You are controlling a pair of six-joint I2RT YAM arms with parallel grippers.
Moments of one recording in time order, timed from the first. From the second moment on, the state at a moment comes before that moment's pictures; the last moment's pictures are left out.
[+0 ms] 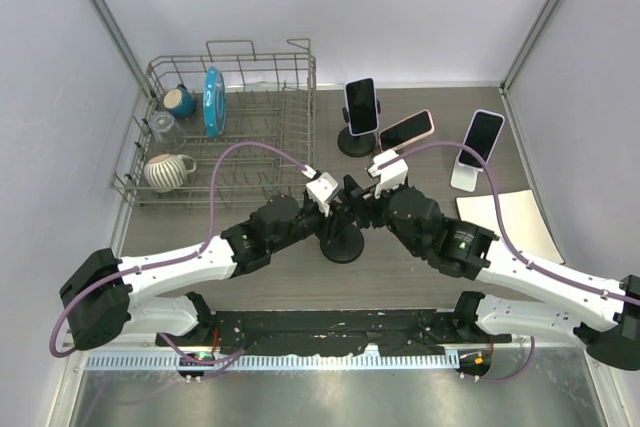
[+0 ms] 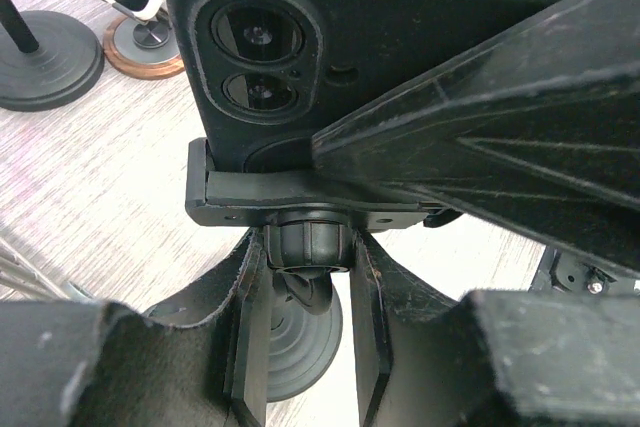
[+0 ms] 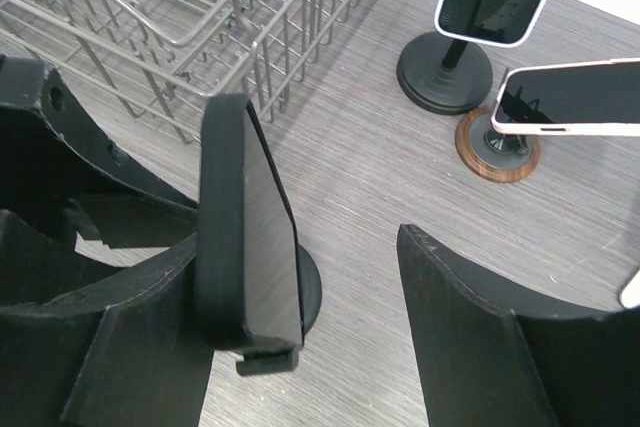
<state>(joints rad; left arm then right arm) -1.01 1.21 0.67 0.35 -0.02 -0.16 1.06 0.93 0.85 -0.26 0.56 0.15</state>
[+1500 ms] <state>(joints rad) -1.10 1.22 0.69 0.29 -0.31 -0.34 1.06 1.03 0.87 -0.23 0.51 0.17</state>
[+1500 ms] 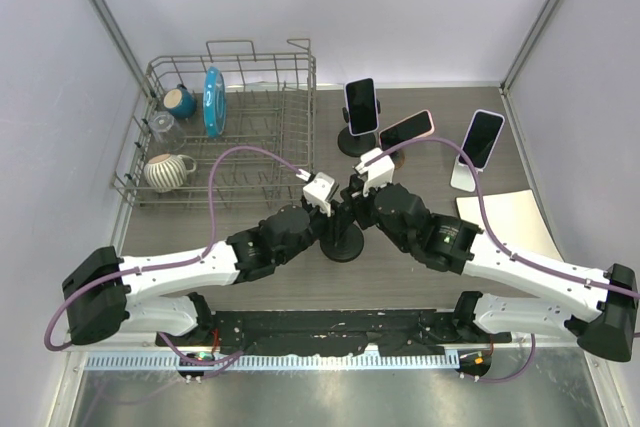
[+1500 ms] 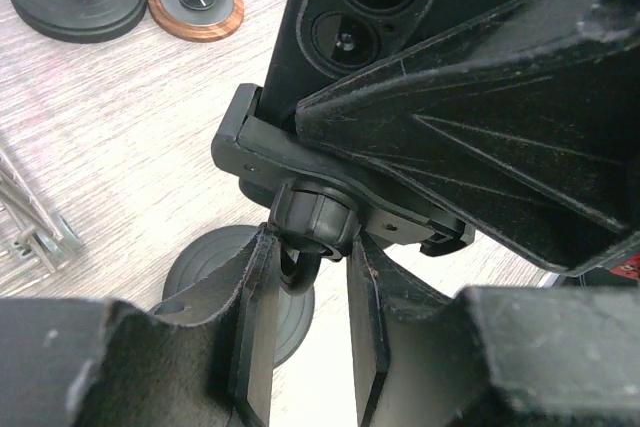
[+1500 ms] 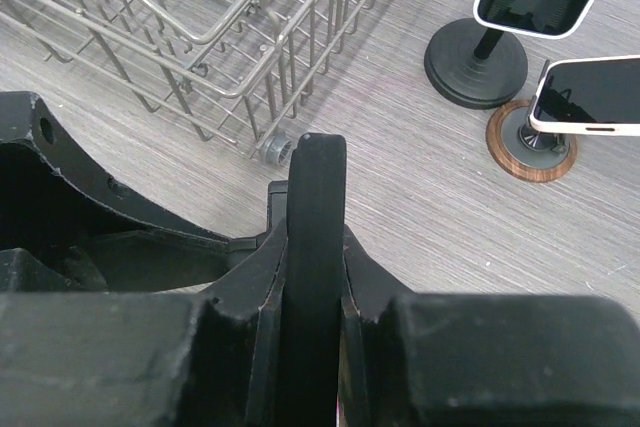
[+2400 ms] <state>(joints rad) -1.10 1.22 0.66 0.36 -0.28 -0.37 1.10 1.03 0.89 -0.34 0.79 0.46</state>
